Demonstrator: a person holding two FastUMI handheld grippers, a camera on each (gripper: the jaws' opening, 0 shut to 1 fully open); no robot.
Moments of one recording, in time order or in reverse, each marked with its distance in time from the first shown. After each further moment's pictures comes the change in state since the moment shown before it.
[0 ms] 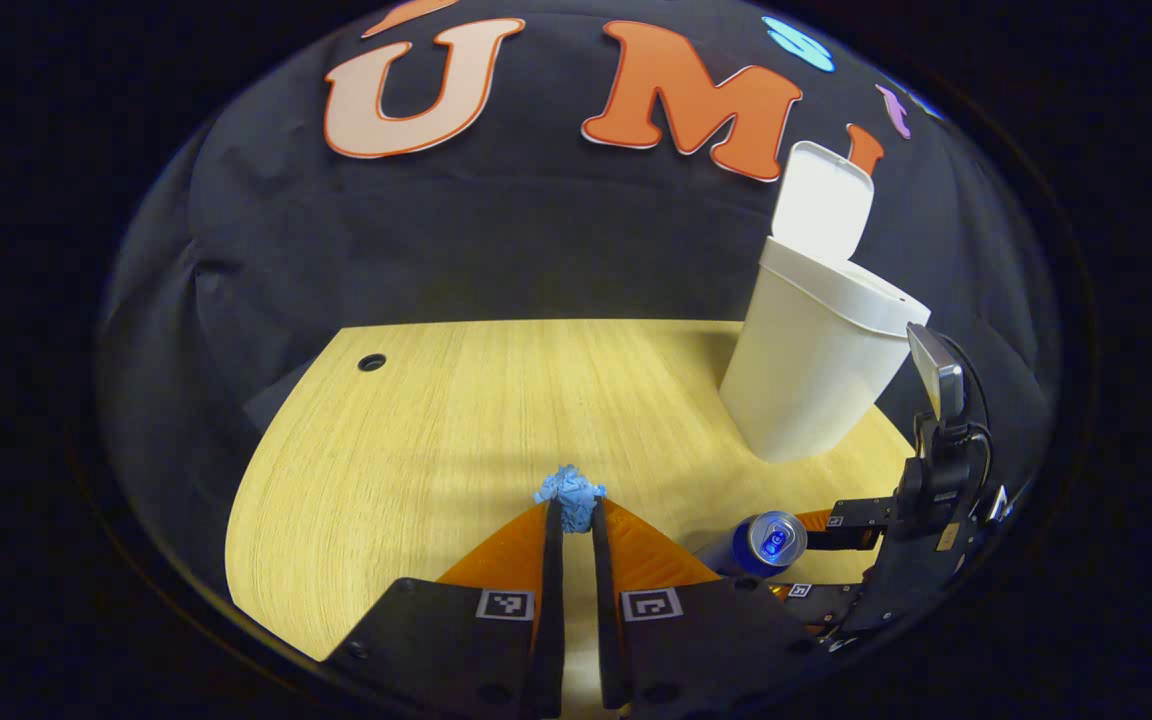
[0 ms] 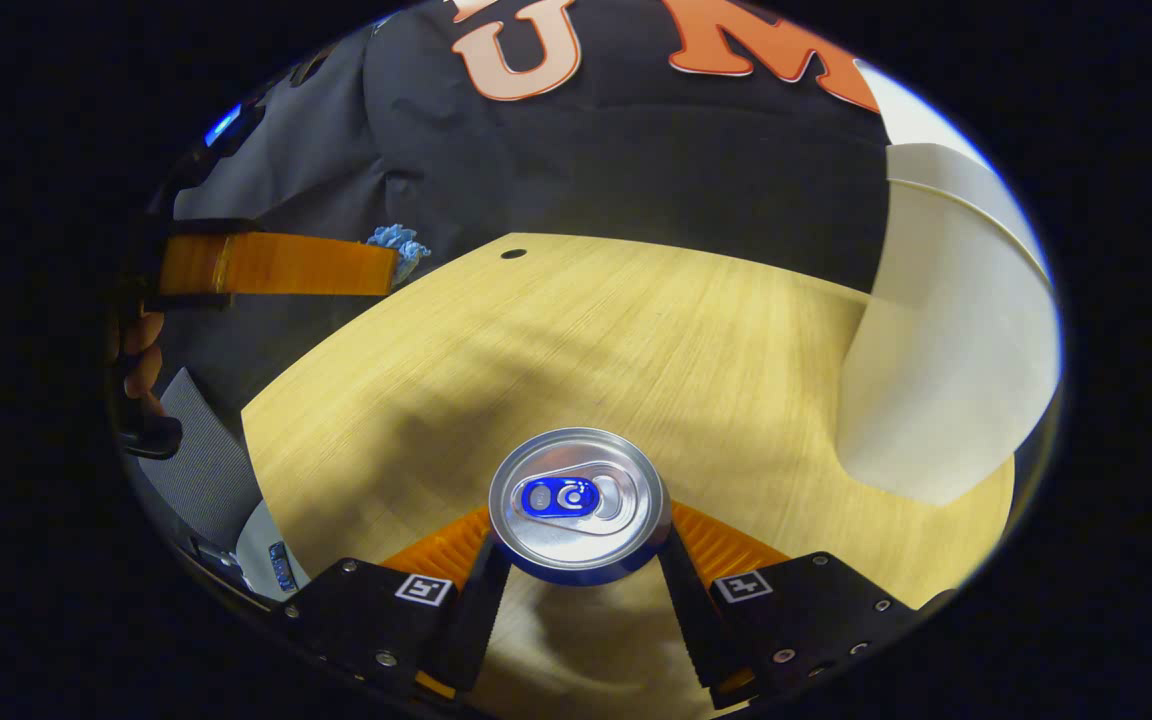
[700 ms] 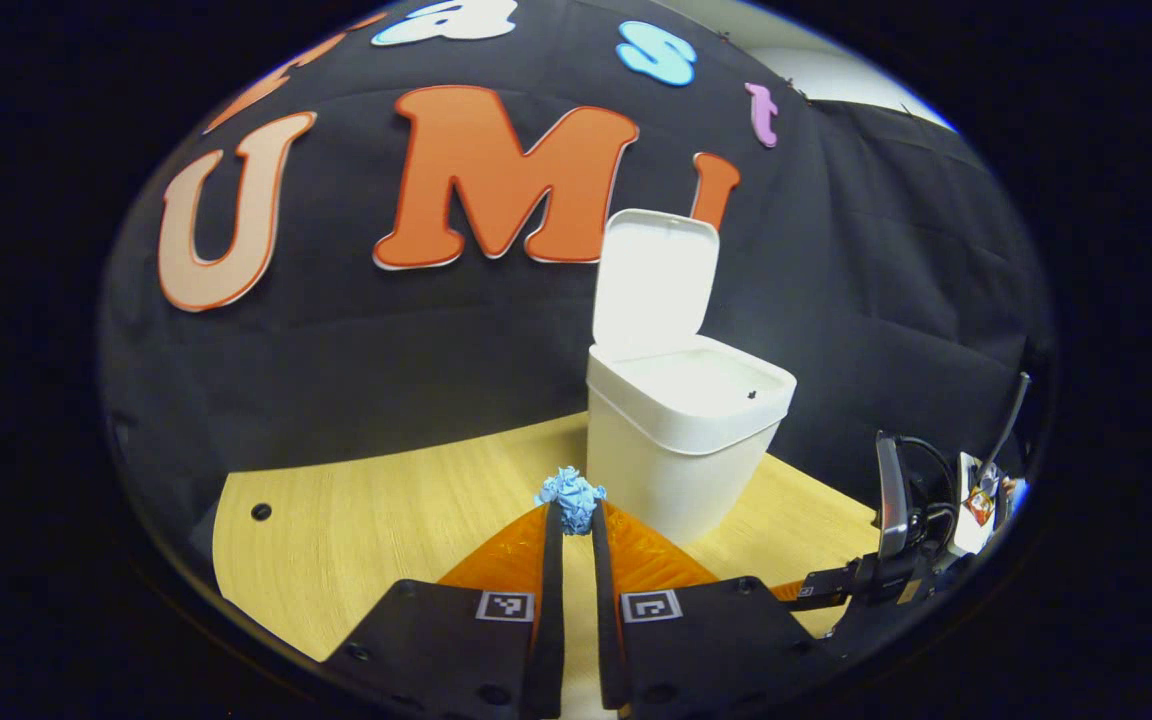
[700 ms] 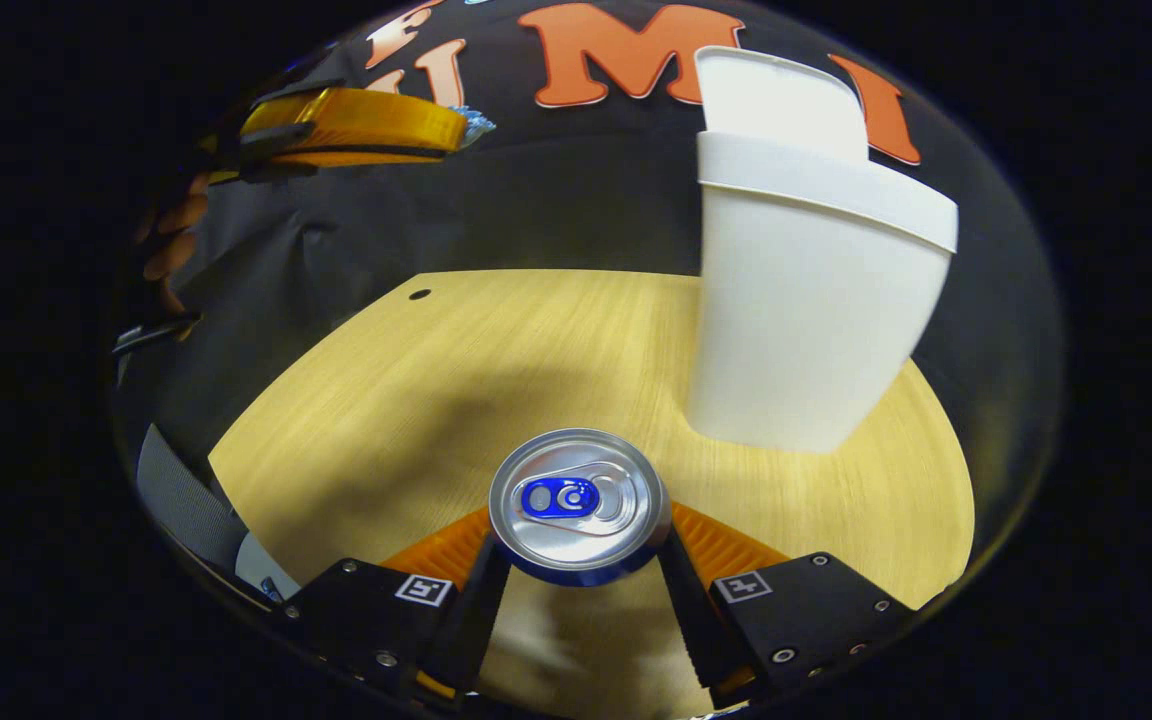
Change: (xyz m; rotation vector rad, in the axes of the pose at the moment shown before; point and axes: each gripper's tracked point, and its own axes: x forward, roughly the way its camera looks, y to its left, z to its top) left arm 0.018 -0.155 0.132 0.222 -0.225 -0.312; right arm -0.079 -0.082 -0.026 0.168 -0.066 -0.212
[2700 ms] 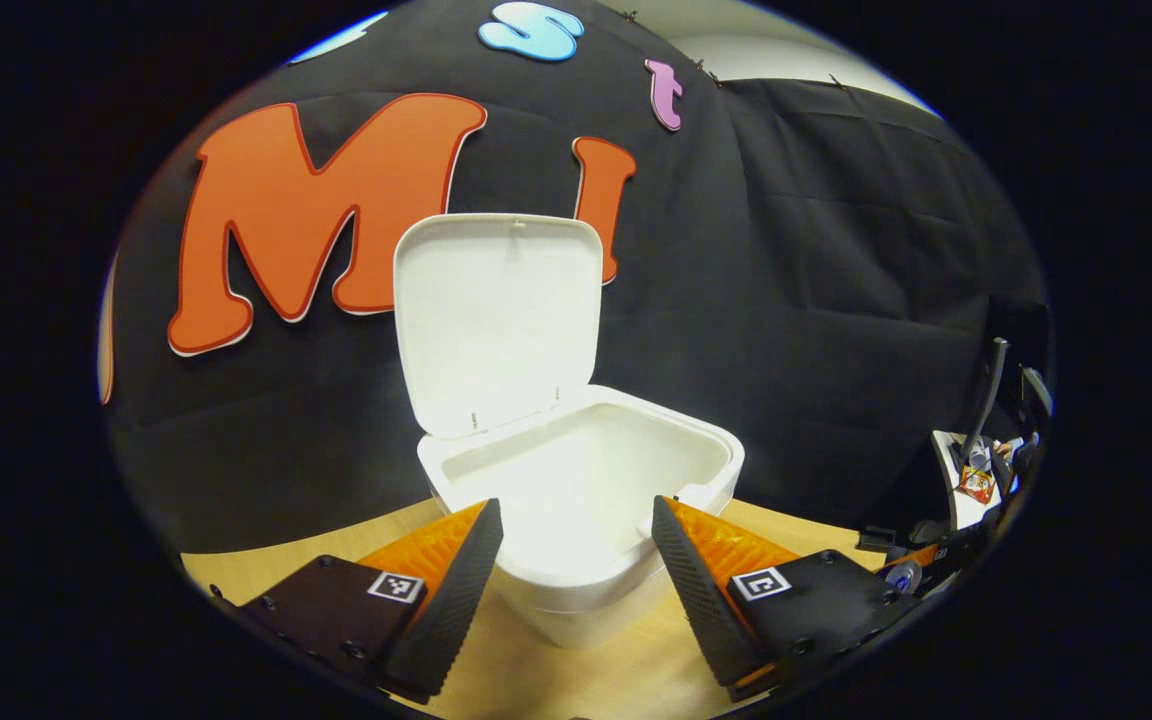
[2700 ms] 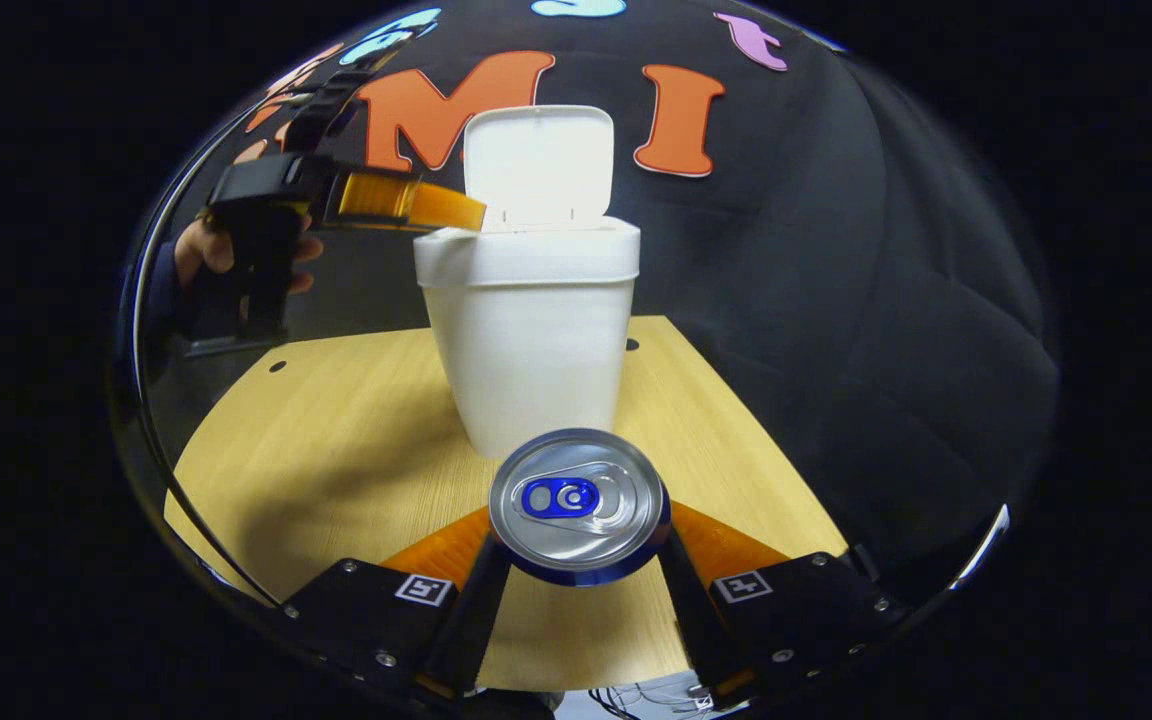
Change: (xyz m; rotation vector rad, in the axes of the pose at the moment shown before) left arm 0.124 -0.105 0.059 0.117 -0.060 -0.204; right arm -0.106 -0.148 0.029 0.141 -0.132 -0.371
